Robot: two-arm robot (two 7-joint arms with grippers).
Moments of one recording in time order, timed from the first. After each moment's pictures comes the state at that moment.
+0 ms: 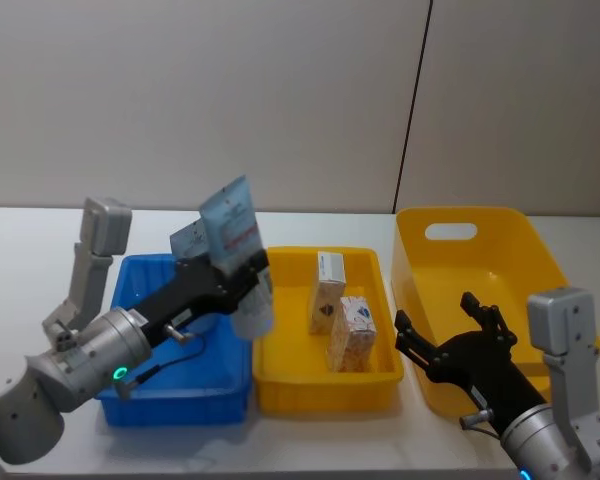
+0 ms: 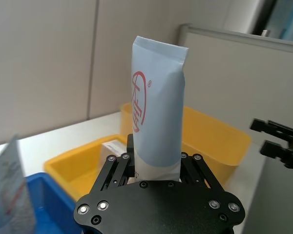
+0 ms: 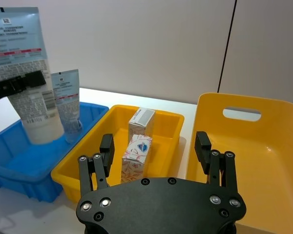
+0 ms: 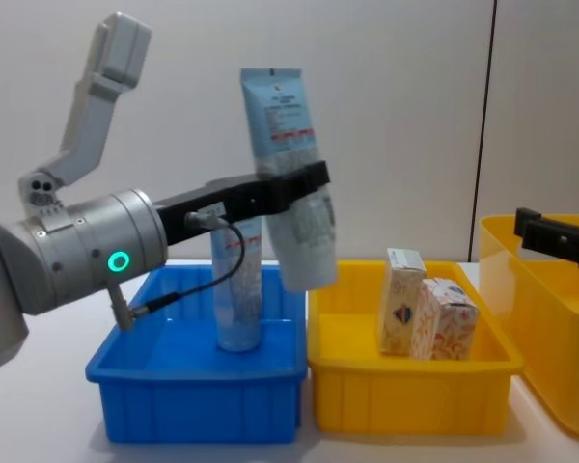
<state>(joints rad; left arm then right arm) -0.58 0.18 0.39 -1.07 -0.58 -0.08 -0.72 -0.01 0.34 -0.23 -1.77 0.29 0.03 0.07</state>
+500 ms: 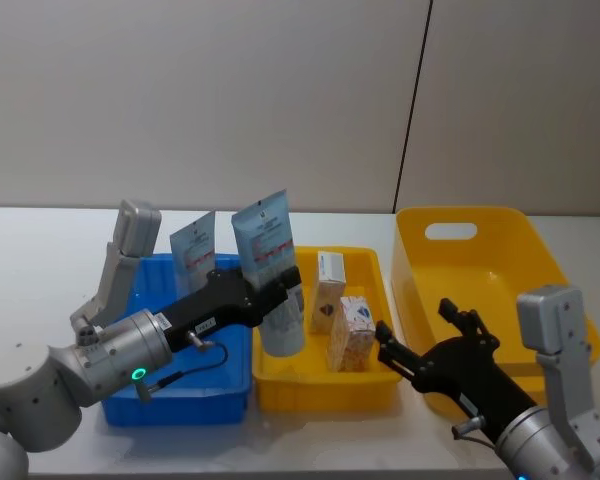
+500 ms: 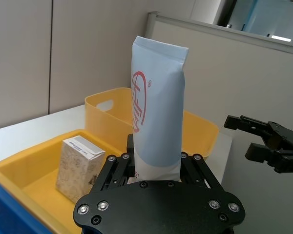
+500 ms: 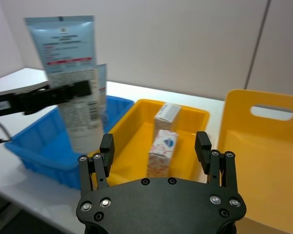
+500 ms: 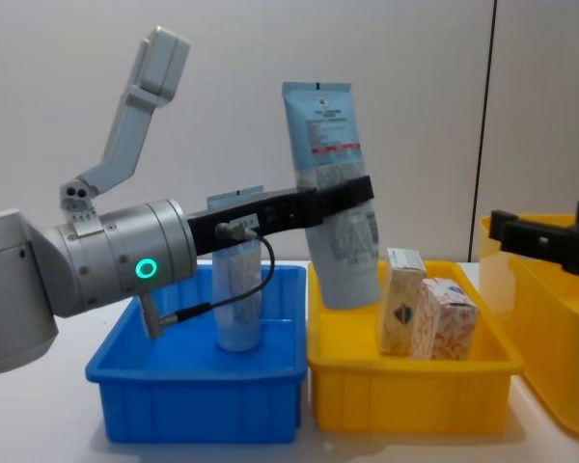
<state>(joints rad) -0.66 0.15 0.44 -0.94 -0.62 -0.05 -0.88 -0.02 0.36 -0.23 -1.81 0.33 0.10 0.15</state>
